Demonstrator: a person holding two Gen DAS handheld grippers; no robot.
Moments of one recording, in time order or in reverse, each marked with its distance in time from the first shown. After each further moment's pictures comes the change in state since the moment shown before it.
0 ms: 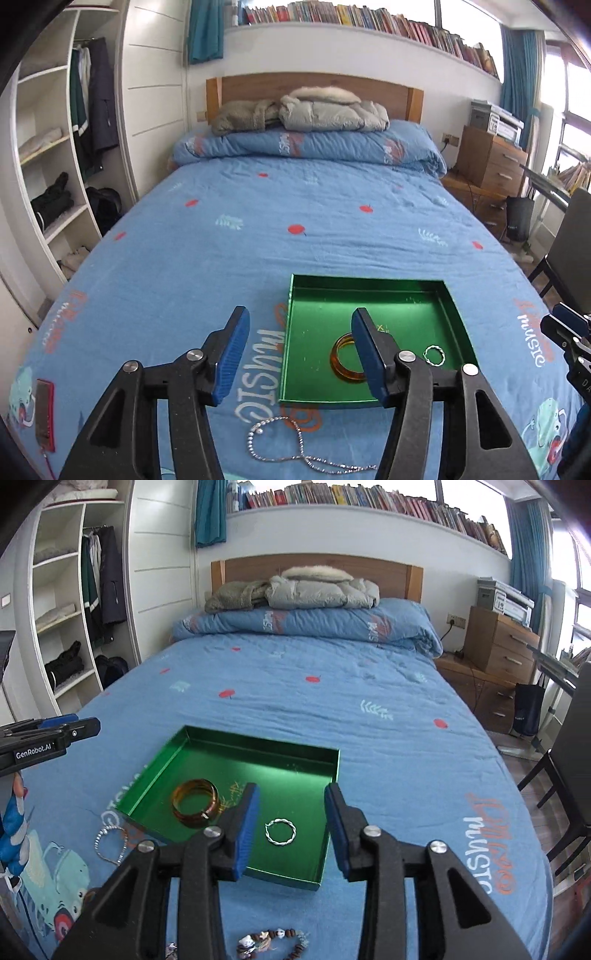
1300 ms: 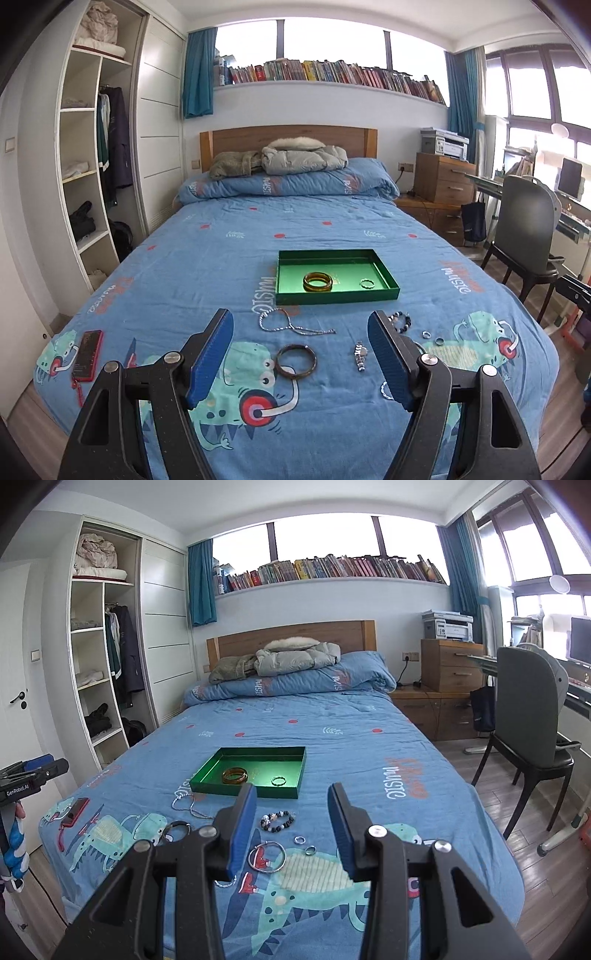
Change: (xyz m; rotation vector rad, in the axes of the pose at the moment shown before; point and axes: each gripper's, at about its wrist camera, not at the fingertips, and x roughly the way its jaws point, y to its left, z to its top) left arm -0.247 -0.013 -0.178 0.090 -0.149 -0.082; right arm -0.315 -0.025 -0.165 0.142 -0.228 -0.006
